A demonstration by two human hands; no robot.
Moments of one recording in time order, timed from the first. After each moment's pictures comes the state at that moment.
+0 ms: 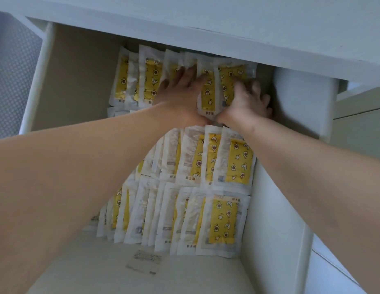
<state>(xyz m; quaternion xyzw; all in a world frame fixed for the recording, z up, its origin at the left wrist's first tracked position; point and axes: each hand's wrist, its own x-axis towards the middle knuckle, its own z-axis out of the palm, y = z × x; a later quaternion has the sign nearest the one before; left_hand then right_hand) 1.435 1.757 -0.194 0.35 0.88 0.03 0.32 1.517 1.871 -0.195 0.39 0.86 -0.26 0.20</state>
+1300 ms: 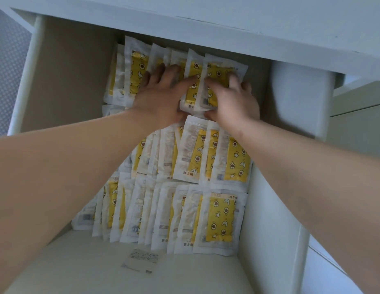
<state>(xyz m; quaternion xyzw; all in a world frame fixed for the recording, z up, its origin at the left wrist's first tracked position) 1.429 1.731 -0.207 0.38 0.90 0.00 0.22 1.518 1.867 -0.202 0.22 0.95 -0.16 0.17</state>
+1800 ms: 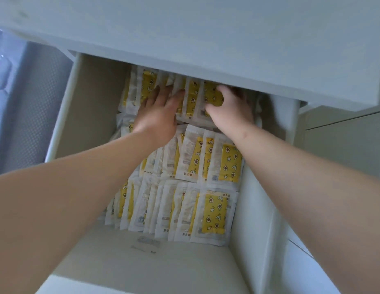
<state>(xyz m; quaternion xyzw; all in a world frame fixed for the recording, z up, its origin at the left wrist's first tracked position) 1.456 1.713 -0.166 0.28 0.93 0.07 0.23 1.518 1.859 -0.167 0.36 0.85 -0.36 0.13</state>
